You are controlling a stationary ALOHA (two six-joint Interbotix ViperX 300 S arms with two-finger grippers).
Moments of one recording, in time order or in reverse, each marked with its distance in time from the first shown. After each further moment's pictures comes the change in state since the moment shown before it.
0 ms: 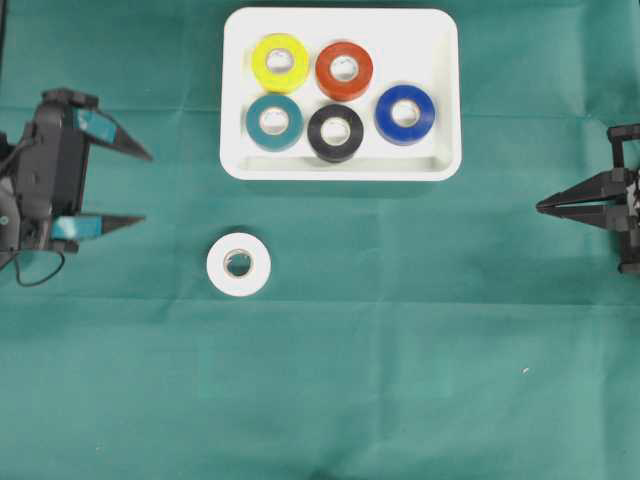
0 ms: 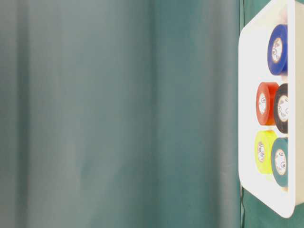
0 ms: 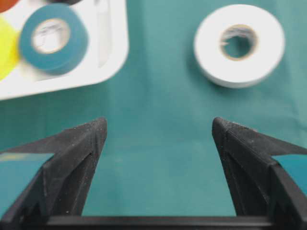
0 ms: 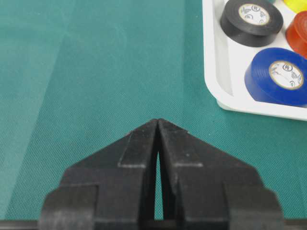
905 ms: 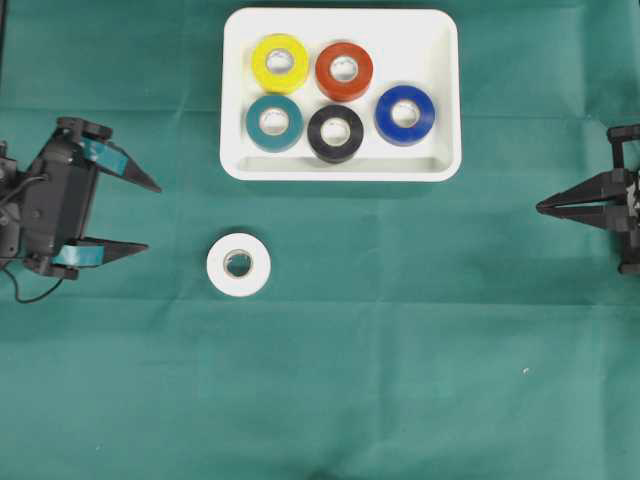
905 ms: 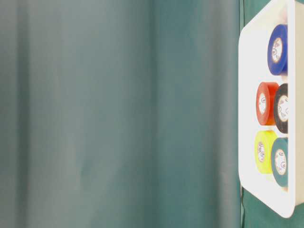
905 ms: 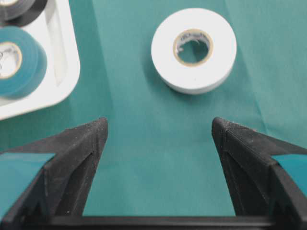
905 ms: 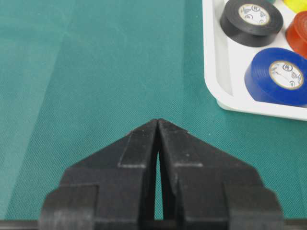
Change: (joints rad) left arm -0.081 0.072 -0.009 -0.002 -0.058 0.000; right arm 0.000 -0.002 -0.002 0.002 0.000 0.000
